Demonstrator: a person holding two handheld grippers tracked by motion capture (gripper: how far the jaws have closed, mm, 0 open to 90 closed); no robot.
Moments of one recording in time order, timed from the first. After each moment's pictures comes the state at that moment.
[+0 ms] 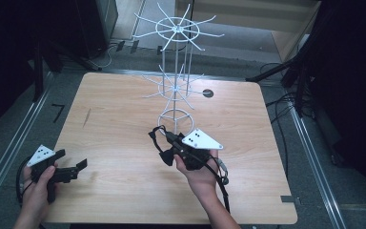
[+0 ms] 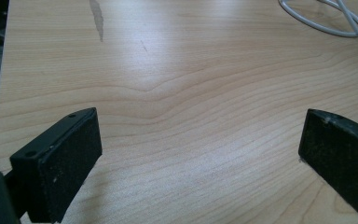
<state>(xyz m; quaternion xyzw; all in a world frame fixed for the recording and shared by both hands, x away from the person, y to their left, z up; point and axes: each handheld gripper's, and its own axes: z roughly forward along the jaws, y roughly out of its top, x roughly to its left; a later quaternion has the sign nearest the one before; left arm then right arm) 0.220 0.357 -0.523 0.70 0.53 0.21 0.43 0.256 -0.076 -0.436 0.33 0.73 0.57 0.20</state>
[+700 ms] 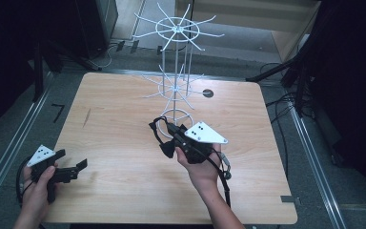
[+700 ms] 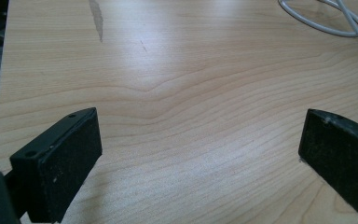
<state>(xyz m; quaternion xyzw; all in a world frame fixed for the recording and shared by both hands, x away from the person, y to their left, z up) 0.220 0.357 -0.522 0.70 0.53 0.21 0.43 0.260 -0.078 -0.412 0.32 0.71 0.59 0.22</state>
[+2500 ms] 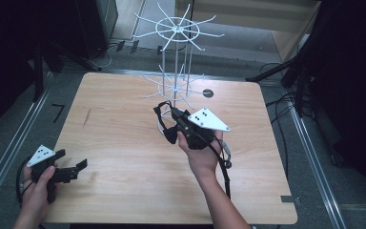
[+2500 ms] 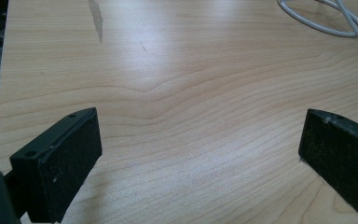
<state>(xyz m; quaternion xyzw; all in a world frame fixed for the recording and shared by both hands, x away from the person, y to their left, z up) 0.220 0.357 -0.523 0.70 0.53 0.21 0.43 0.287 -0.079 -0.396 0.35 0.68 0.59 0.26</state>
